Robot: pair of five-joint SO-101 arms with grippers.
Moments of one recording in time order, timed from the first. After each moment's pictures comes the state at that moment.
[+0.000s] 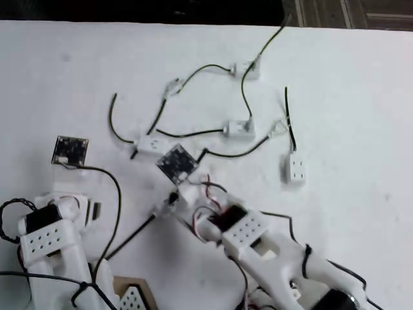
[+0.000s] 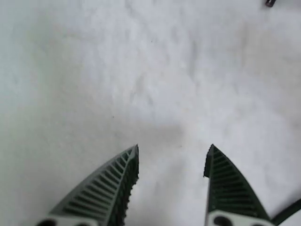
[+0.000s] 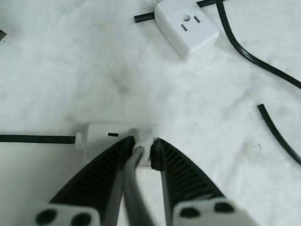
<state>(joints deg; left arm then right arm) -31.0 -52.9 73.5 56.2 -29.3 -44.9 -26.6 66.3 25.6 6.8</state>
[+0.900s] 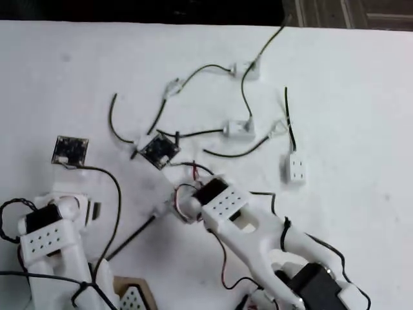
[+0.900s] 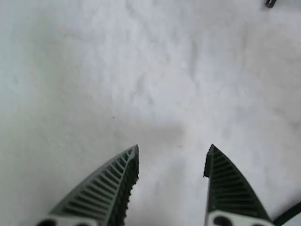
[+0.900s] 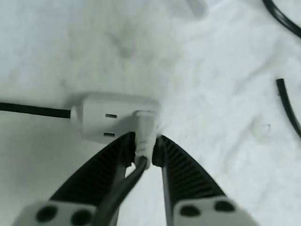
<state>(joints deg) -31.0 -52.9 73.5 56.1 -29.3 -44.8 -12.6 51.3 45.0 9.4</state>
